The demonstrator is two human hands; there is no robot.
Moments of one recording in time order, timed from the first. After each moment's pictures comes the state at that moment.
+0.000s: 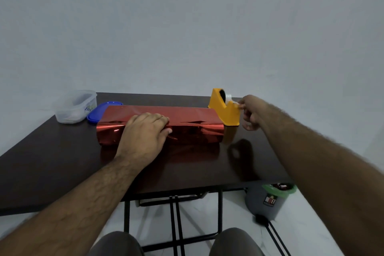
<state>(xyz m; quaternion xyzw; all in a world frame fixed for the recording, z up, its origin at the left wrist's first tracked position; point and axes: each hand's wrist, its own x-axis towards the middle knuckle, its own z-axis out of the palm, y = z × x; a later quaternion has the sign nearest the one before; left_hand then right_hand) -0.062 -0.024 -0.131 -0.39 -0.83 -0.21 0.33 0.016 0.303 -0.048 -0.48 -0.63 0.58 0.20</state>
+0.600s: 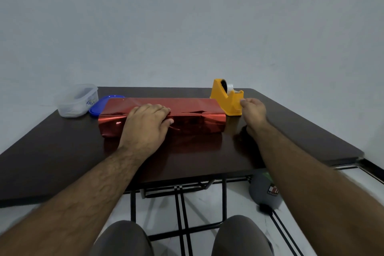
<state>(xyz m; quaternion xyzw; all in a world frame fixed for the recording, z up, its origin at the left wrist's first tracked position) -0.068 -0.022 -0.135 -0.39 -0.84 -0.20 0.32 0.021 0.301 -0.121 -0.35 -0.65 0.53 0.42</state>
